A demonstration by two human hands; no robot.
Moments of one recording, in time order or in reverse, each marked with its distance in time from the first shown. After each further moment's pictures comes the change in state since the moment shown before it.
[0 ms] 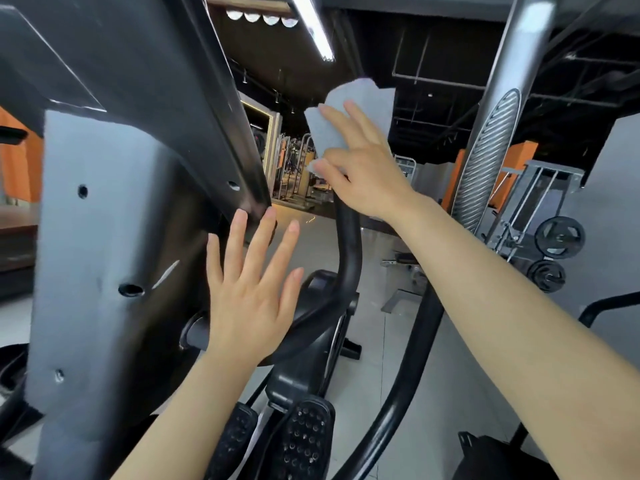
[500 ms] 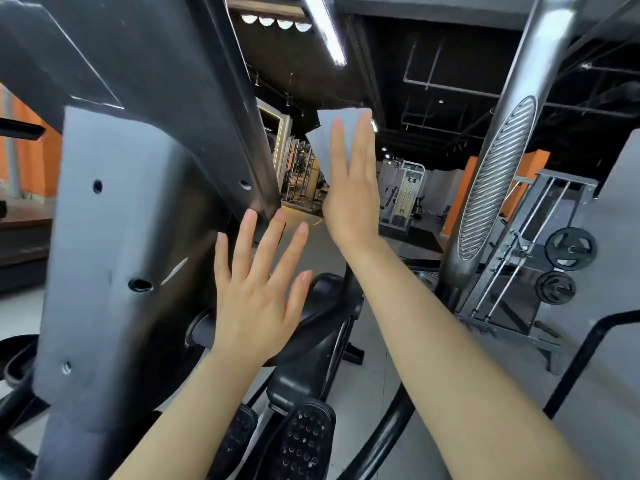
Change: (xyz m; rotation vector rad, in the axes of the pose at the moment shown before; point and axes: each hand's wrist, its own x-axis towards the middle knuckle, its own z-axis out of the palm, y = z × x) left_hand 0.000 0.000 -0.001 0.034 -0.032 -0.001; right_hand -0.001 -0.029 0.063 0.087 0.367 0.249
